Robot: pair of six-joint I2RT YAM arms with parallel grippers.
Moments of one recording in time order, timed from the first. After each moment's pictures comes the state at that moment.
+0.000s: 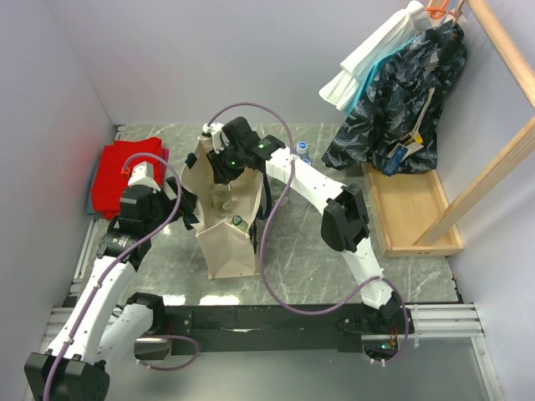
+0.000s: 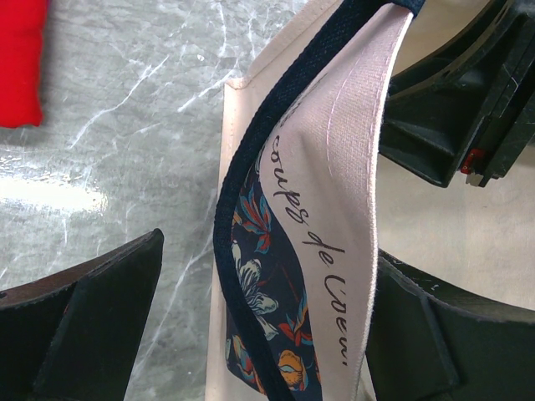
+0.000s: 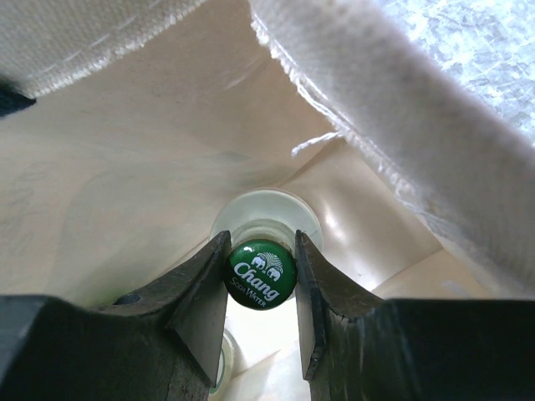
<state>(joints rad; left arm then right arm) -0.17 0.79 0.69 -0.36 0.01 -0.58 0.77 2.27 2.21 -0.69 -0.28 0.00</state>
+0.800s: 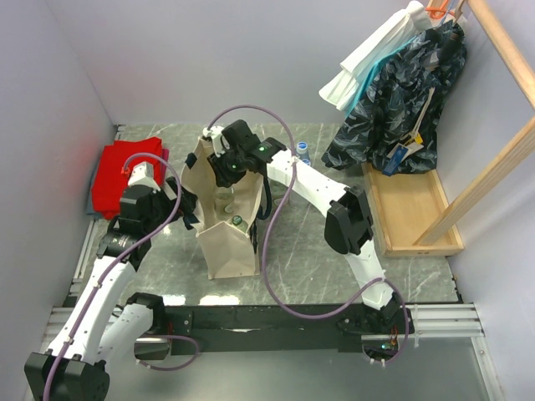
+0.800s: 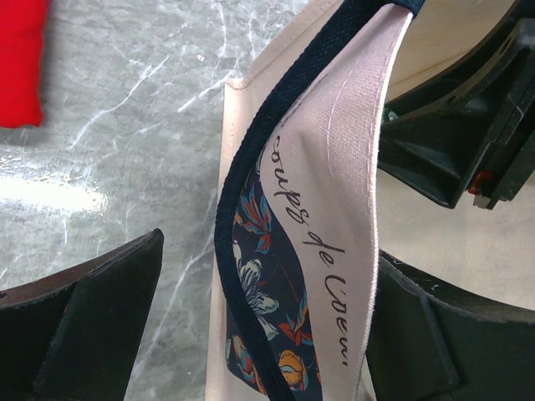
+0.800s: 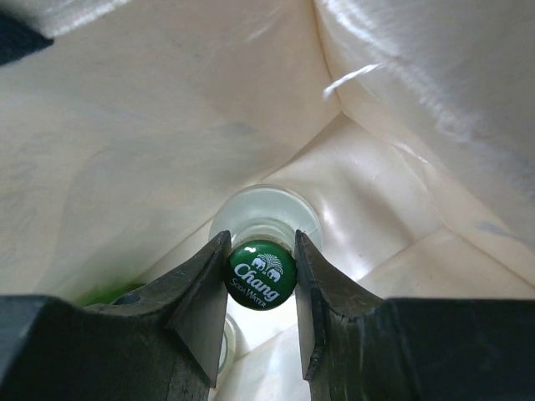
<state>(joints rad) -0.17 0.79 0.69 -0.36 0.01 -0.58 0.79 2.22 2.14 -0.69 -0.24 0.00</state>
